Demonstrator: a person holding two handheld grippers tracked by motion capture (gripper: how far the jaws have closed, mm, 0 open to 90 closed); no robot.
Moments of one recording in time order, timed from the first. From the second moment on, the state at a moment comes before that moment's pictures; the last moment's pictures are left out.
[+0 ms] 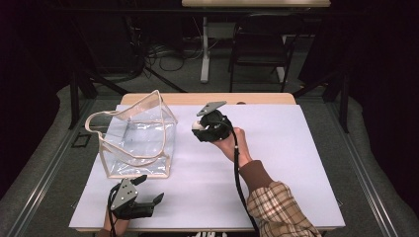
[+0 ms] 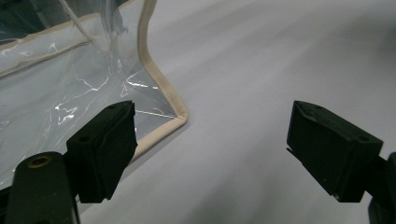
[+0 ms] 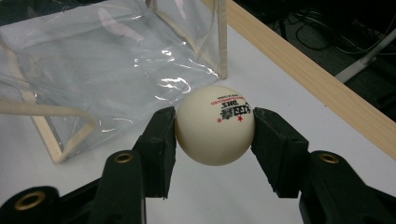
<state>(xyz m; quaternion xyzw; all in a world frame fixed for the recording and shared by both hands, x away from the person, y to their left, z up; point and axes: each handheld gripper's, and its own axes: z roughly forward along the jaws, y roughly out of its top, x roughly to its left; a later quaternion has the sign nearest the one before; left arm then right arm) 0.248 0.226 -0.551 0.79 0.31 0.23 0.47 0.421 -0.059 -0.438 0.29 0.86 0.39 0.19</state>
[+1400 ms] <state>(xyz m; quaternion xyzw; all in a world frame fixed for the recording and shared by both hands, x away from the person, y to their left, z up) 0.247 0.227 -0.550 0.79 0.31 0.23 0.47 0.417 -0.061 -0.406 0.27 0.85 0.39 0.21</state>
